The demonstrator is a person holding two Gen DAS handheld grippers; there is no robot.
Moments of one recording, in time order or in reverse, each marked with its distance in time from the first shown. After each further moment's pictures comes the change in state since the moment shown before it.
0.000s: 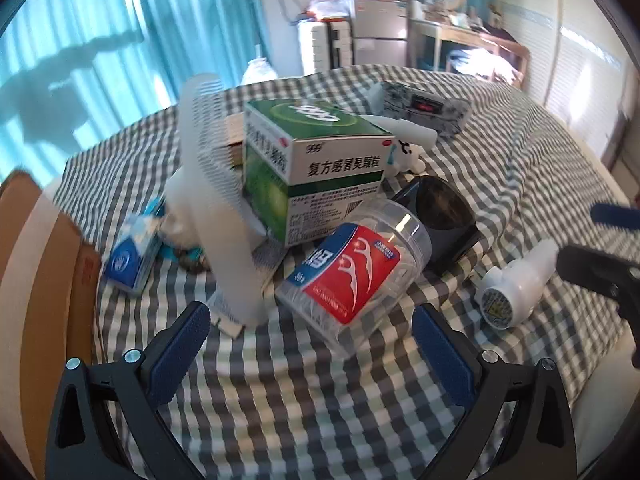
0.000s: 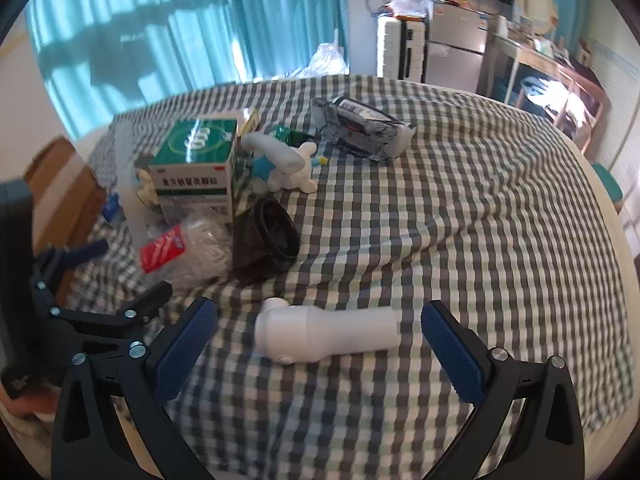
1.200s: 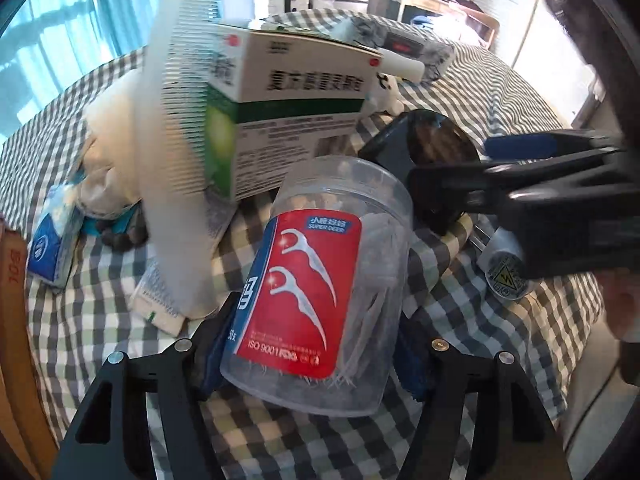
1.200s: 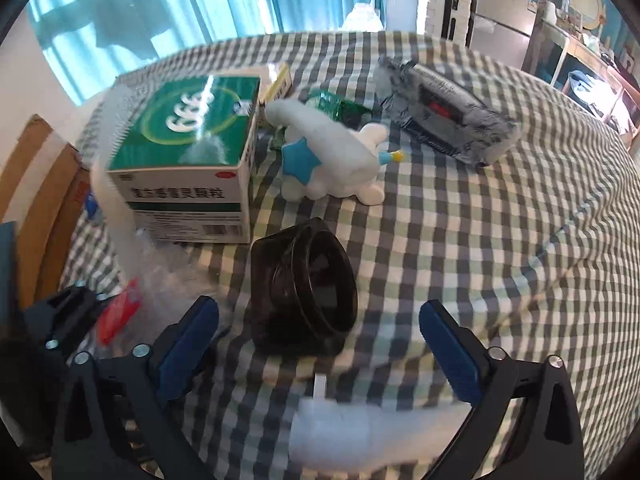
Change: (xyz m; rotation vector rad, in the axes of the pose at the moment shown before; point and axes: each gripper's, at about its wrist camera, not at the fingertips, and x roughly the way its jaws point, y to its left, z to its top) left arm 0.050 0.007 -0.010 0.015 0.151 -0.190; right arm 0.089 0.034 0.042 -0.047 0.160 0.080
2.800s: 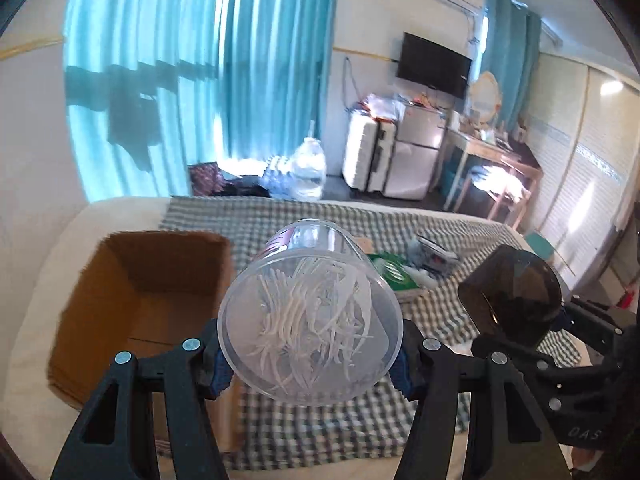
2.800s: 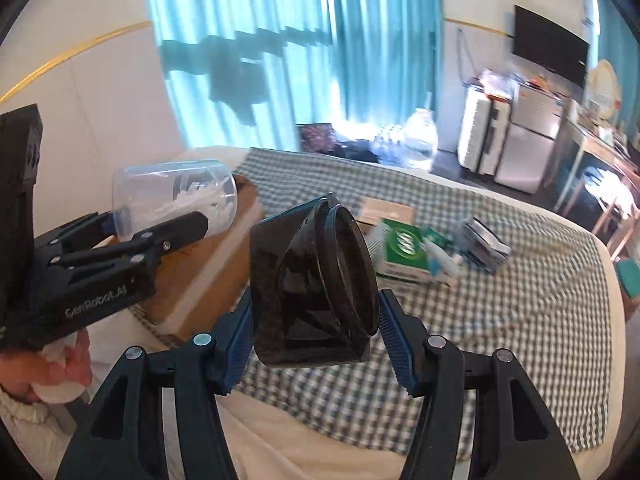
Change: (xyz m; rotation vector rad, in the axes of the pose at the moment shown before) left arm -0.379 0.121 -0.057 -0.288 -0.426 0.171; right arm -0.233 0.170 -0.043 -0.164 -0.319 0.105
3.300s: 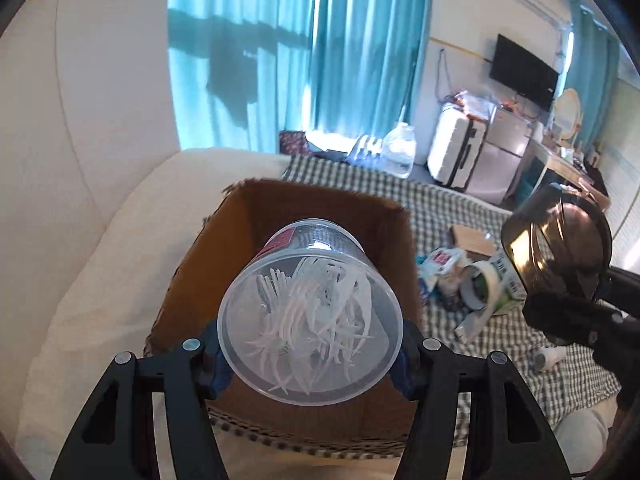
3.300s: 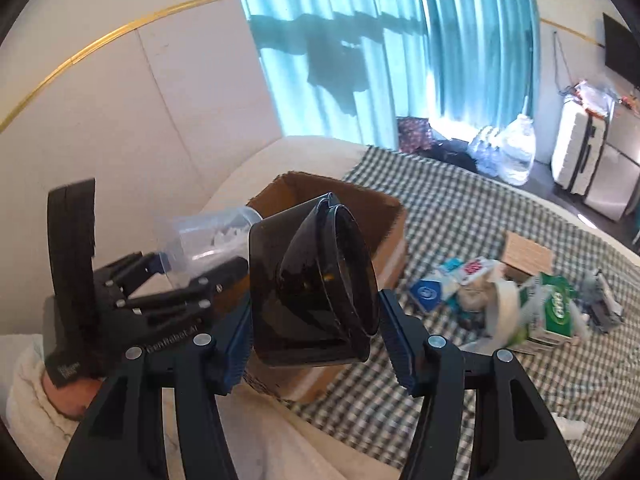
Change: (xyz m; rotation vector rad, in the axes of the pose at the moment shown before) left arm 0.015 0.148 -0.034 -0.161 0.095 0.217; right arm 0.082 0.129 0.050 -0.098 0.064 0.290
